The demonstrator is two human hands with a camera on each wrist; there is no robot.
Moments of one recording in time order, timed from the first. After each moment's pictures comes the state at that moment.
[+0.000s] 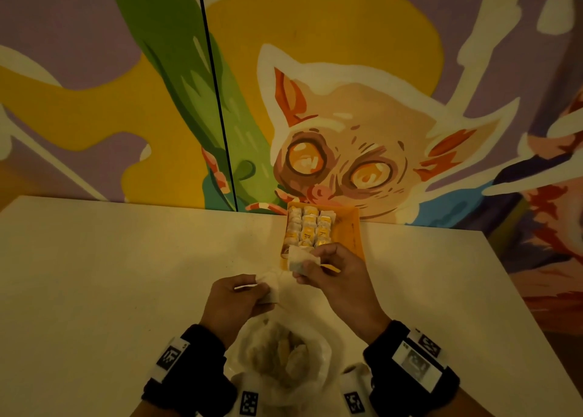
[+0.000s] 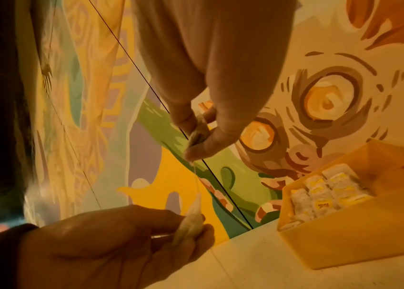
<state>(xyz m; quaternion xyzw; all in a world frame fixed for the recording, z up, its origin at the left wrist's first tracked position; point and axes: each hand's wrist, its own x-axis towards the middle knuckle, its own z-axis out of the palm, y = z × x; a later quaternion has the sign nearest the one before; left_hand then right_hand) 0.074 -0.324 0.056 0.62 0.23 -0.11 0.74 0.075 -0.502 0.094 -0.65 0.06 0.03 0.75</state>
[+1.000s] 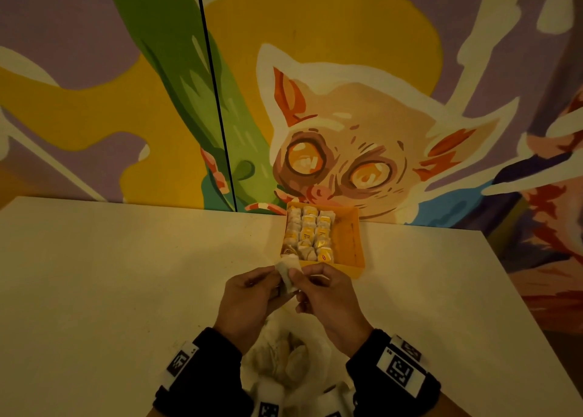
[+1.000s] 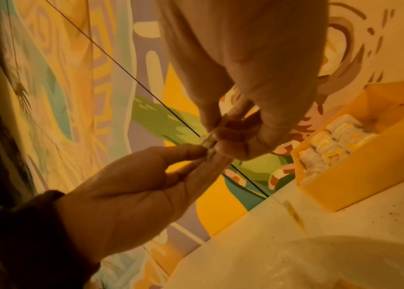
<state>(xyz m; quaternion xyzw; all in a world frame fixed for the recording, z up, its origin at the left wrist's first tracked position) 0.067 -0.350 0.080 0.55 0.18 -0.11 0.81 0.068 -0.481 0.078 -0.64 0.16 0.09 0.74</state>
